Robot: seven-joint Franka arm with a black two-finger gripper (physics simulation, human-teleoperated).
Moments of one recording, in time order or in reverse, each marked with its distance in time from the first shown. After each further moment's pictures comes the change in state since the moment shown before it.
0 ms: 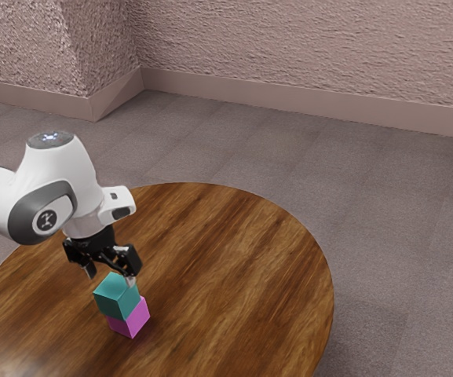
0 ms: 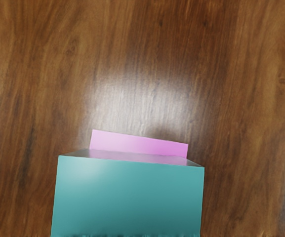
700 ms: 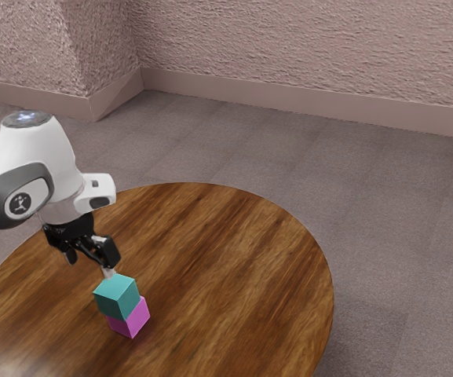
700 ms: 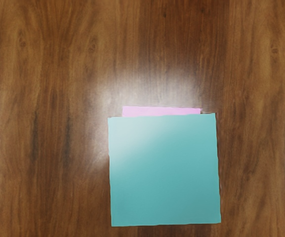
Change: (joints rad) arm -0.002 -0.134 0.023 0.016 0.042 -0.150 0.111
